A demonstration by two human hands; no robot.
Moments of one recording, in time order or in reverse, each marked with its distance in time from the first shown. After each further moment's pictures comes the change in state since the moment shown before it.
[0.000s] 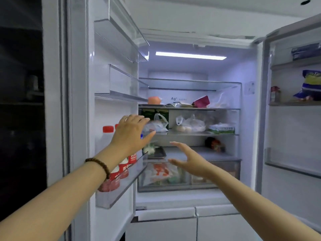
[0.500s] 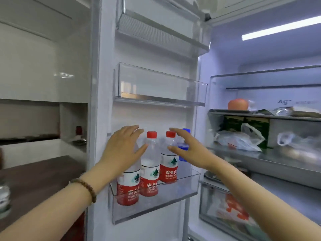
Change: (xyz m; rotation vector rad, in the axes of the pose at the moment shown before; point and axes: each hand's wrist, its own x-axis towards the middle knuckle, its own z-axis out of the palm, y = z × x) left_hand -0.017 -0.021 0.022 0.488 -0.078 -0.606; right_hand 0.201 0.021 0.032 0.428 -0.300 -0.645
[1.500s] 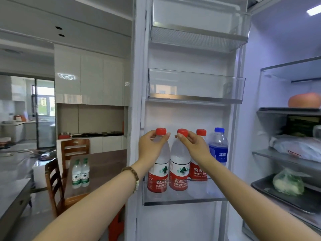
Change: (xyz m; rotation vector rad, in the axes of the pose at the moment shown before) left_hand -0.014 0.042 0.011 -0.786 0.379 -0.638; right_hand 0.032 0.004 0.056 0.583 0.031 -0.041
